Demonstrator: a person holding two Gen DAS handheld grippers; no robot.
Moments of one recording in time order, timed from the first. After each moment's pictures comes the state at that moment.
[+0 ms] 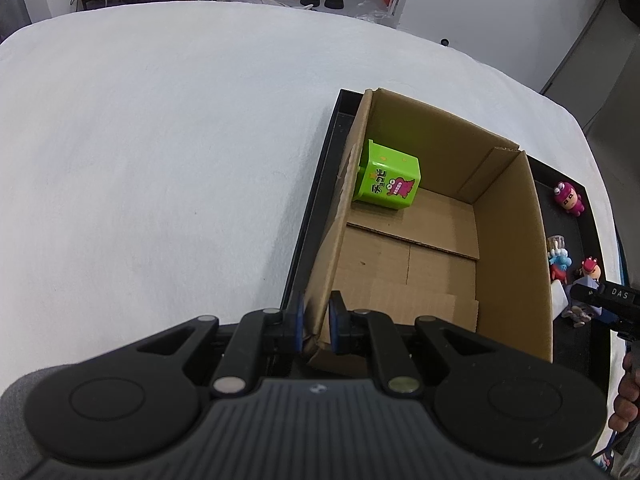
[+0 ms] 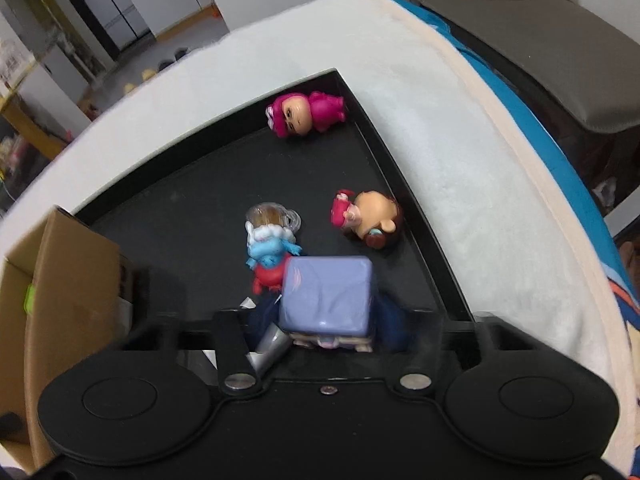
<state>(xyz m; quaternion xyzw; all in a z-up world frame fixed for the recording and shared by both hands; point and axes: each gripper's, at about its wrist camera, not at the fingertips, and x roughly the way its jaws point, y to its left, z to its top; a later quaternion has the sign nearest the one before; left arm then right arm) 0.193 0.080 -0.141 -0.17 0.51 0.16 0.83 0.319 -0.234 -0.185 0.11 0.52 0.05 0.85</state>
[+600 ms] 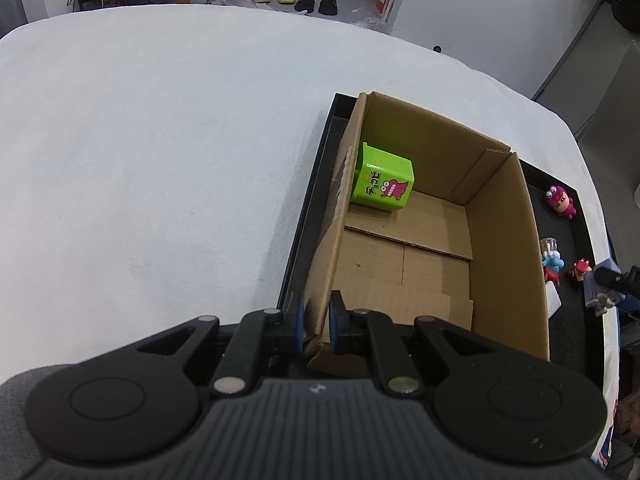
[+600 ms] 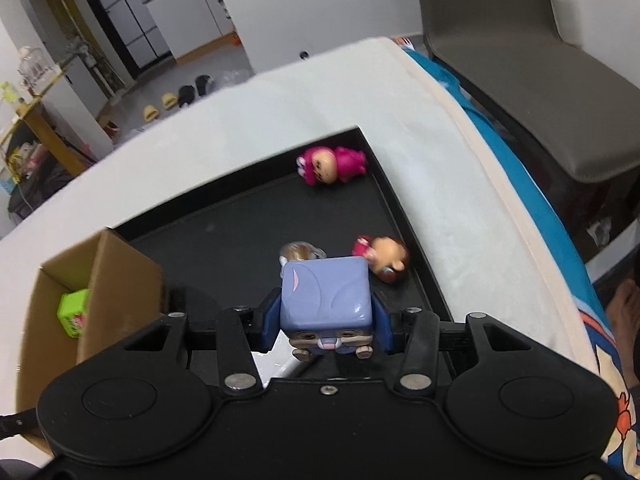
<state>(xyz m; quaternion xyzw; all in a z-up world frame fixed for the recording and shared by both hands) 0.185 0.082 -0.139 -0.18 0.50 0.15 0.83 0.300 -0.229 -0.133 0.10 0.47 0.08 0.87</state>
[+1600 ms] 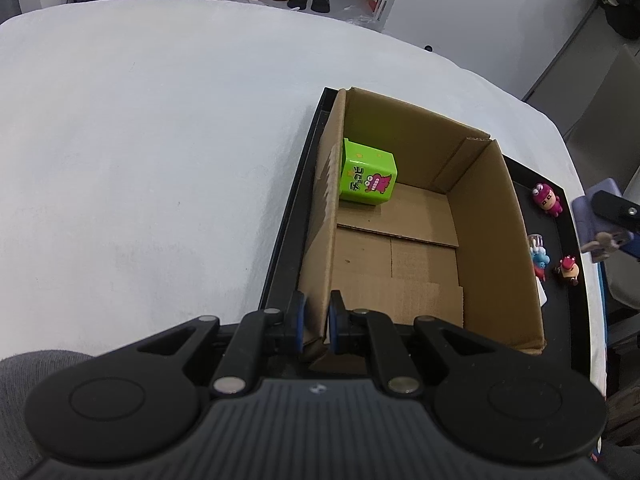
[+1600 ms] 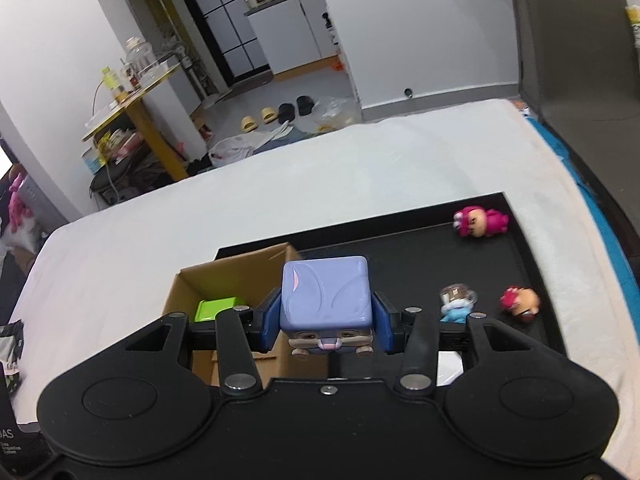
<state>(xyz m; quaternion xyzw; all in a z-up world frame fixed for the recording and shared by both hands) 0.181 0.079 -0.139 -0.19 0.50 0.13 0.83 0.281 -0.144 -0.070 0.09 0.42 0.20 0.88</state>
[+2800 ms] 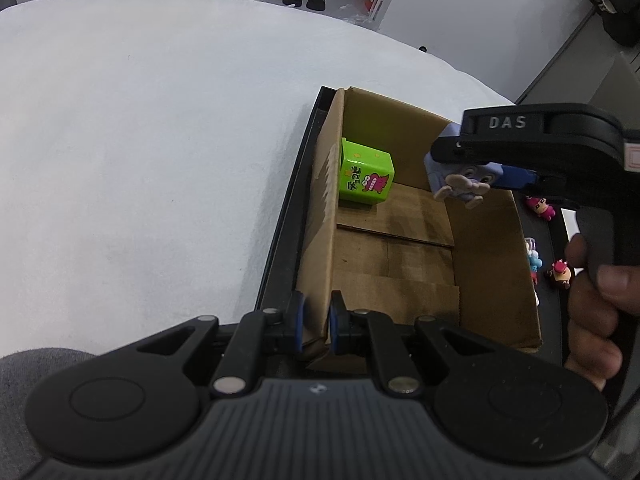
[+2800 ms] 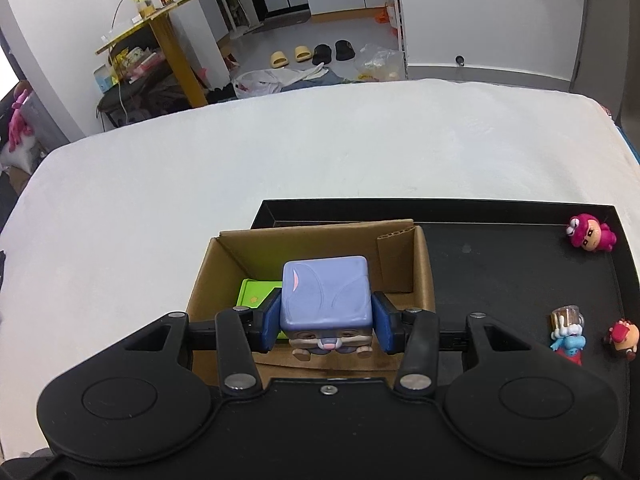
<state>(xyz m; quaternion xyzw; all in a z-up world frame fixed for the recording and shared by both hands) 0.178 0.088 -0.141 -0.21 0.50 0.12 0.83 0.308 -0.019 -0.102 -0.01 0.47 0.23 0.85</state>
